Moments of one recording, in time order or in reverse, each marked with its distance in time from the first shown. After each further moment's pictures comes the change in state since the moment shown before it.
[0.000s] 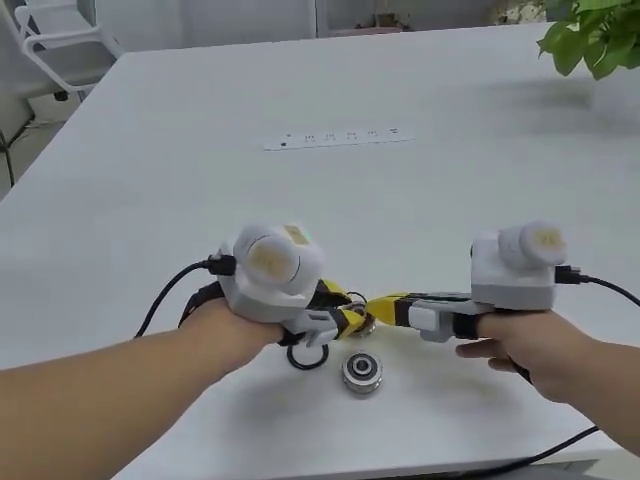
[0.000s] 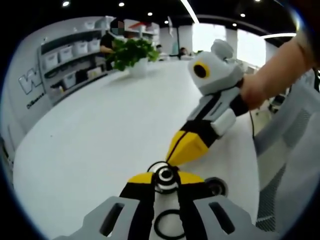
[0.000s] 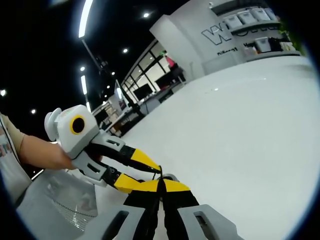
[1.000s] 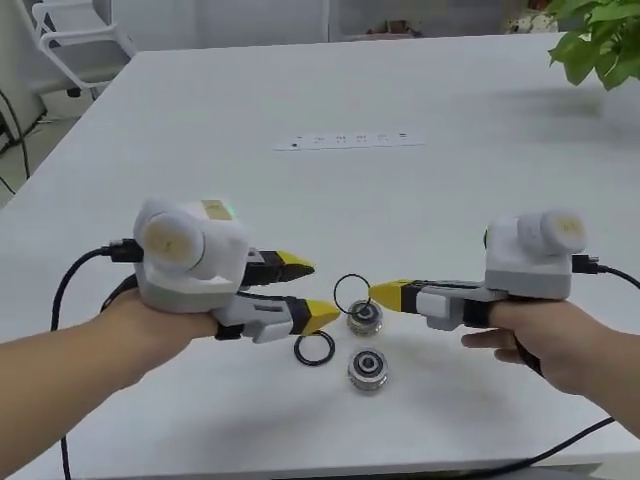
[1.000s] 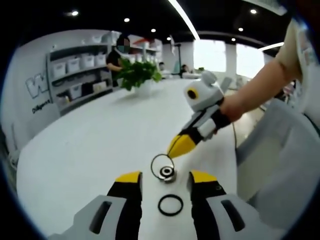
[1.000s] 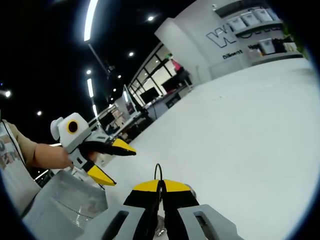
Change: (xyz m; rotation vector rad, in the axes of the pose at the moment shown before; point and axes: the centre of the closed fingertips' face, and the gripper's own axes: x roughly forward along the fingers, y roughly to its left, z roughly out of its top) left arm -0.081 0.001 0.016 -0.016 -0.145 0.013; right arm -0.005 0.026 0.021 -0.005 -0.026 0.058
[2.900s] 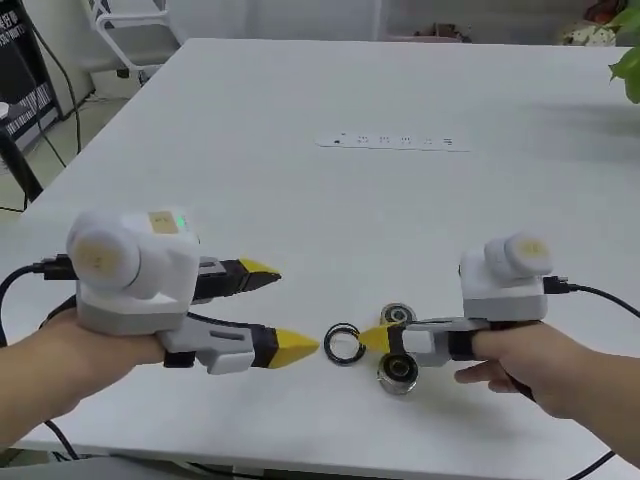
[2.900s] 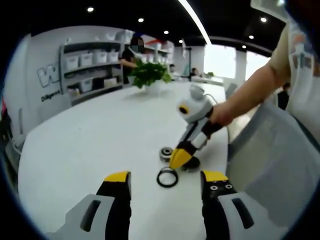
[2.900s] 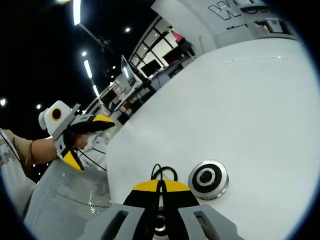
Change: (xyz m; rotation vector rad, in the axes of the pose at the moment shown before) left arm -0.058 -0.006 -0.027 -0.088 -0.013 0.054; right arm 0.044 0.010 -0.056 0.060 0.253 0.045
